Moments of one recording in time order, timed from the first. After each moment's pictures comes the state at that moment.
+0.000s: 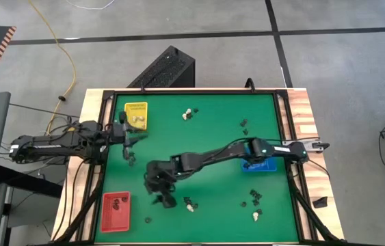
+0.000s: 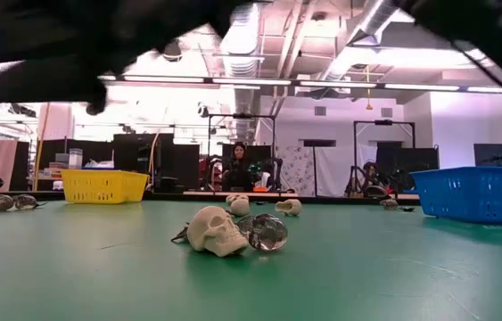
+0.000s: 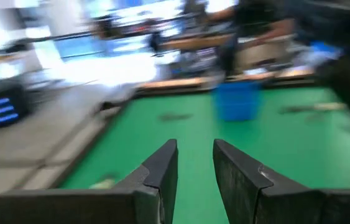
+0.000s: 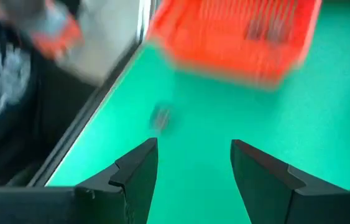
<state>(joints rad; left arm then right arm) 0.10 0.35 0.29 0.06 -0.06 0.13 0.20 2.46 2.31 -0.56 -0.39 -0.04</state>
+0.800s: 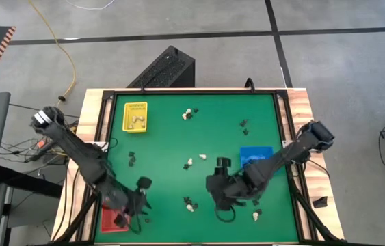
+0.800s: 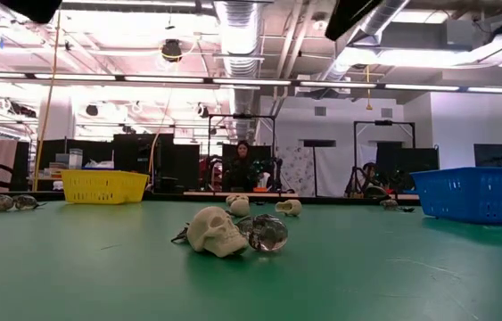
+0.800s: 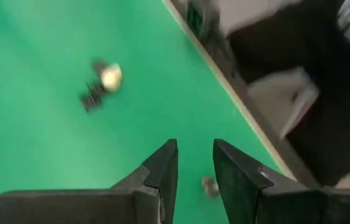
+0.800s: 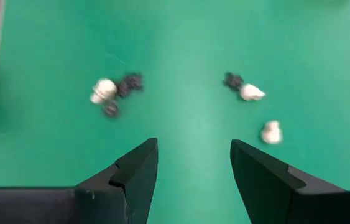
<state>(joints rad) -0.76 1.30 0.84 -0.24 -0.15 -0.23 0.55 1.71 1.51 -0.86 0.44 0.45</state>
